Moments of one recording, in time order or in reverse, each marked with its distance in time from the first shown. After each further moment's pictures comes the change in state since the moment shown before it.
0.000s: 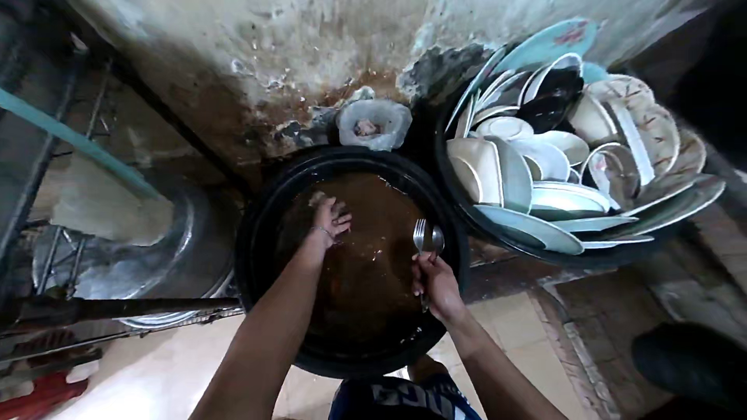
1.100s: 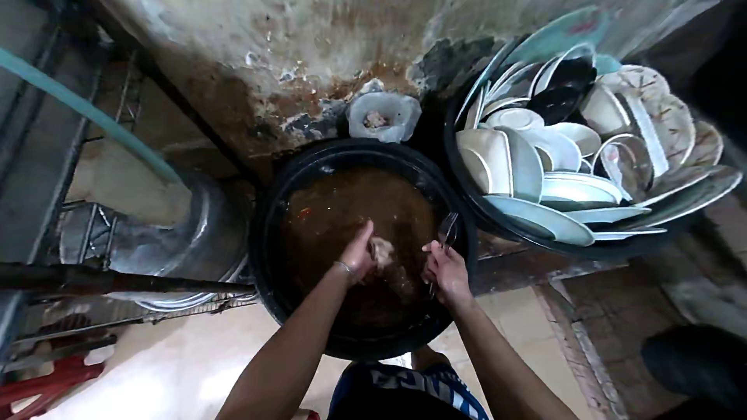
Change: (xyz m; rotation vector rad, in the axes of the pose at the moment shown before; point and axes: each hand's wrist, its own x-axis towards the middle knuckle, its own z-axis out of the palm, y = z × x) left_hand -0.094 -0.061 0.010 -0.031 -0.349 -0.062; right_hand -0.002 0.000 0.007 -0.059 0.119 -0.059
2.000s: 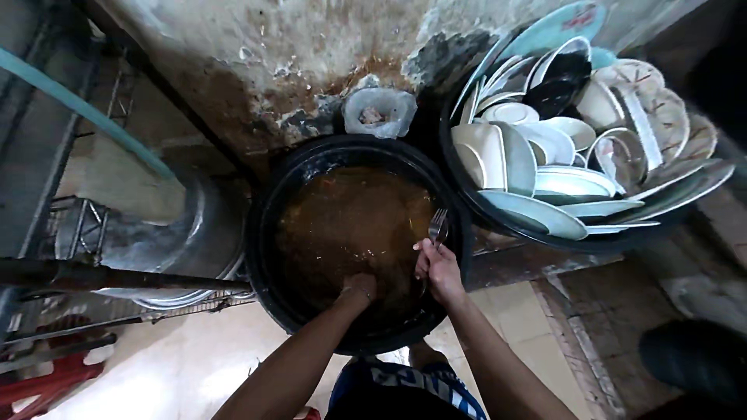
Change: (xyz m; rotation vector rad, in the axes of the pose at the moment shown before) left_hand -0.019 -0.060 0.023 1.661 -0.079 -0.362; right_hand -0.004 0.005 -0.002 0.004 -0.078 -0.021
